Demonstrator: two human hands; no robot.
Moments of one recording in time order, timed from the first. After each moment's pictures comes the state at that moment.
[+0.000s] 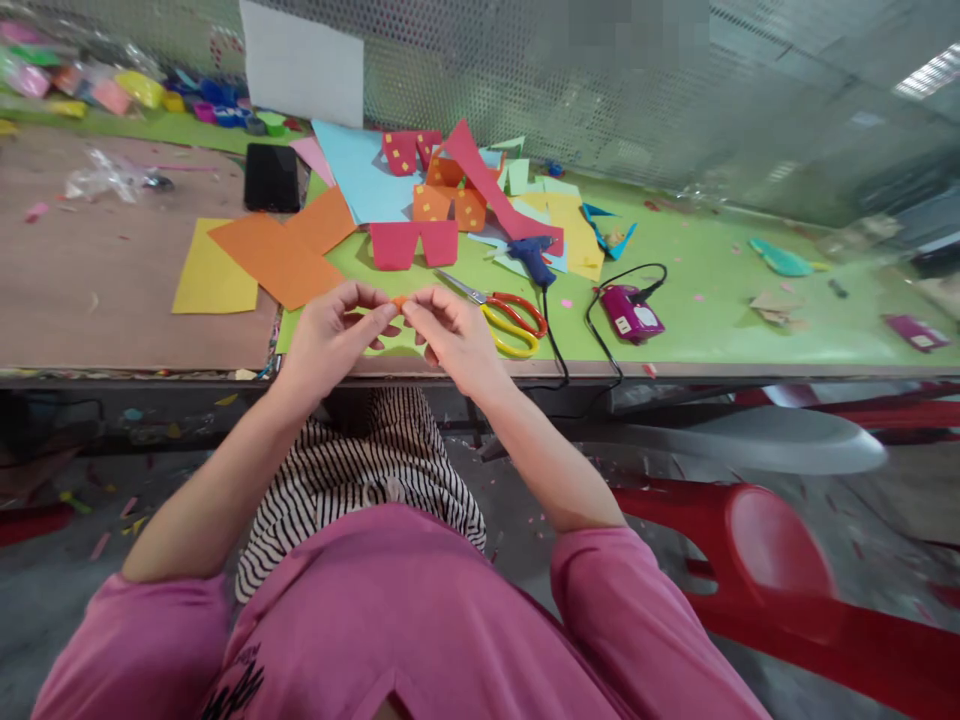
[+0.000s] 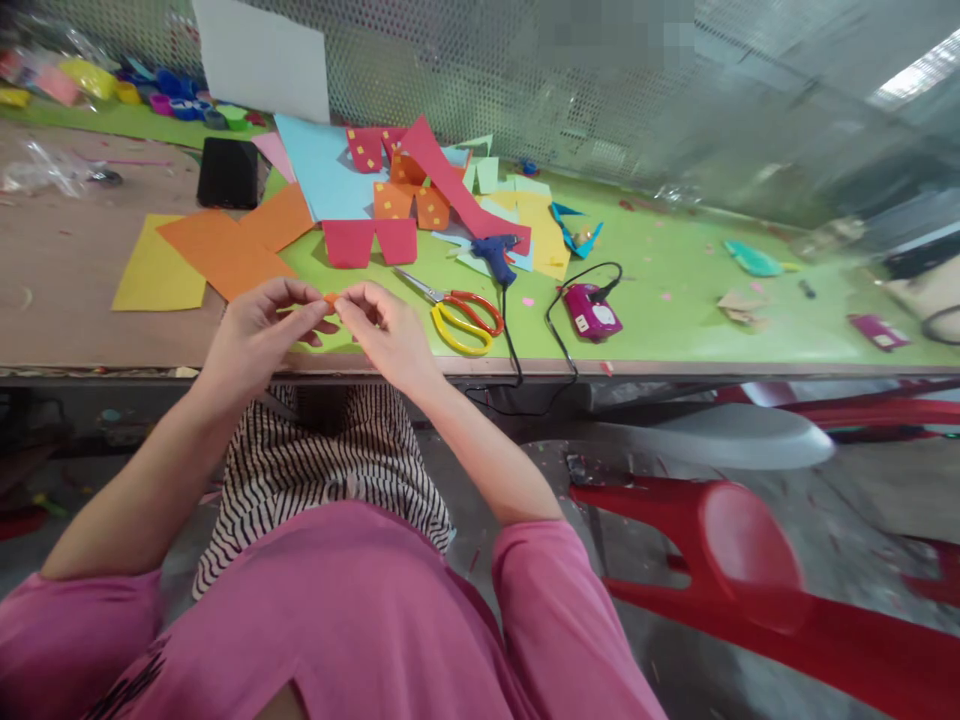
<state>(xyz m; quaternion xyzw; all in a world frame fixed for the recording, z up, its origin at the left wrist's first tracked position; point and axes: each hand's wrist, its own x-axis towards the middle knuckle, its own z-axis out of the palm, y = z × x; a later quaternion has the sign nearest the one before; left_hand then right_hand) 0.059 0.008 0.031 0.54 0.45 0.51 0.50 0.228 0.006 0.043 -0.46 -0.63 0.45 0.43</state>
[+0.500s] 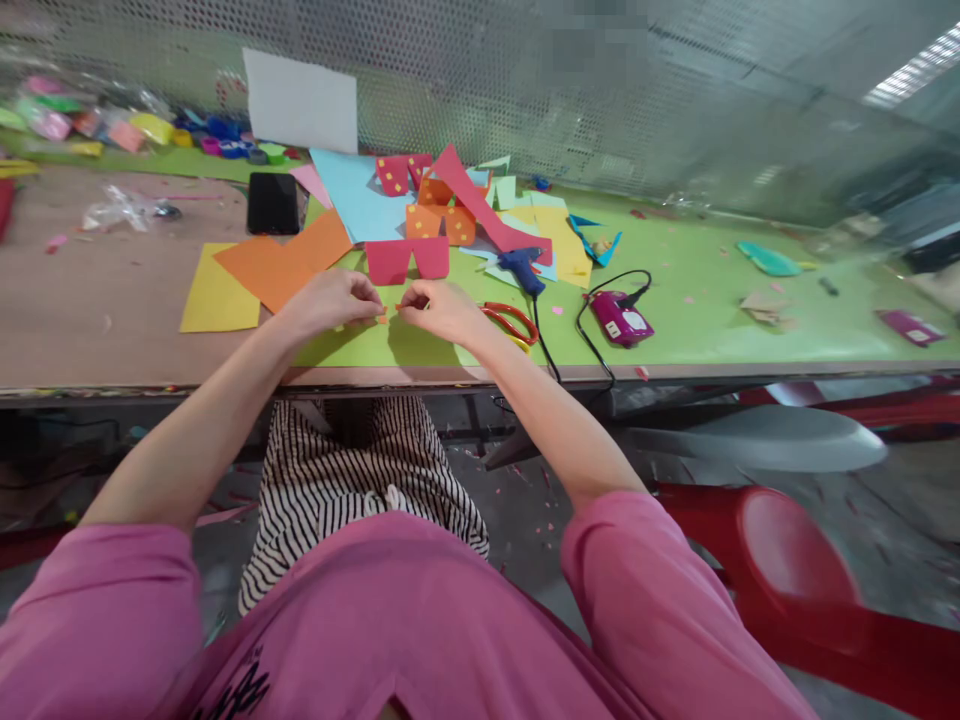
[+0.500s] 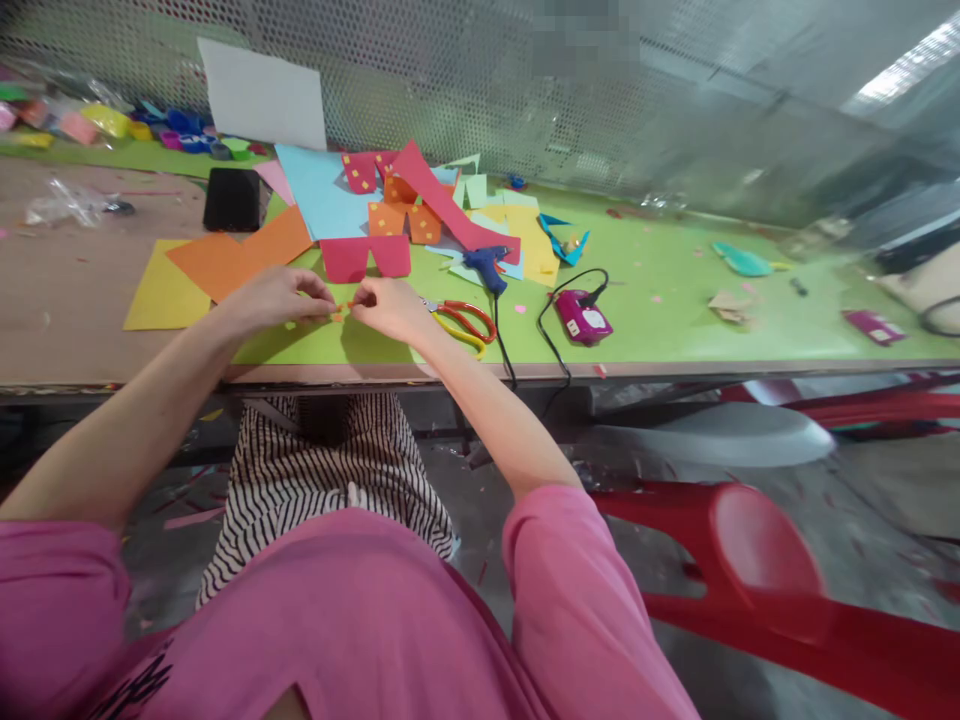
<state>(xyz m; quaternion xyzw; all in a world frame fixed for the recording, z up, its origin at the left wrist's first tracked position) 0.047 0.086 0.040 0.67 0.55 0.28 0.40 0.243 0.075 0.051 -0.56 -0.76 0.27 0.17</state>
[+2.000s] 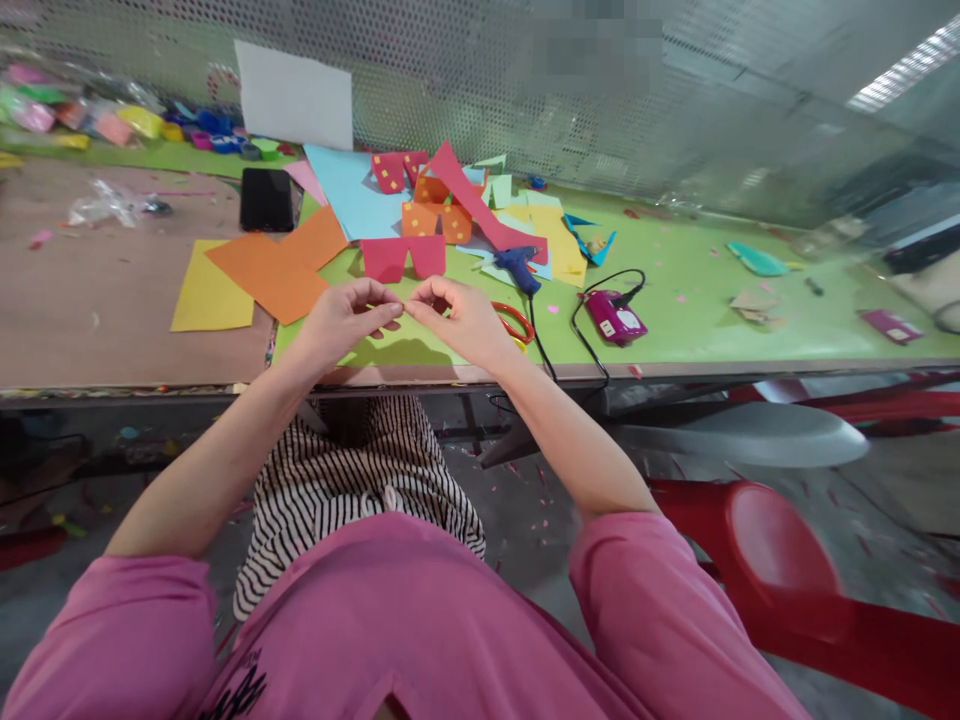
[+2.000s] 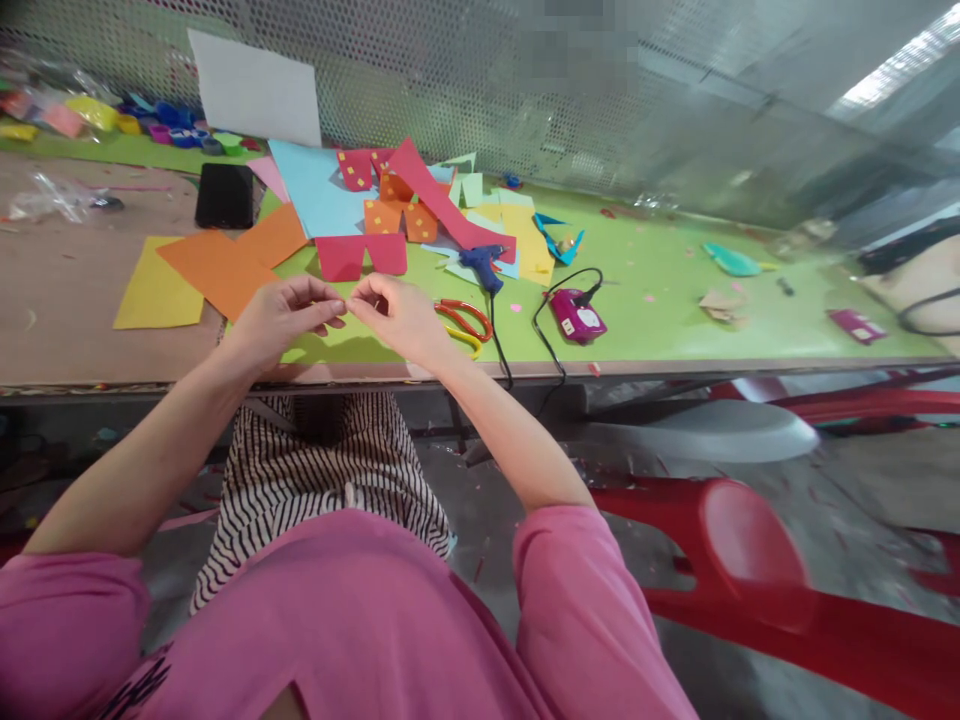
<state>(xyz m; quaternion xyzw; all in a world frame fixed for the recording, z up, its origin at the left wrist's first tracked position) 0.064 0.047 0.025 0.58 0.41 0.46 0.53 0.259 0.039 0.060 -0.49 -0.77 0.26 0.30</state>
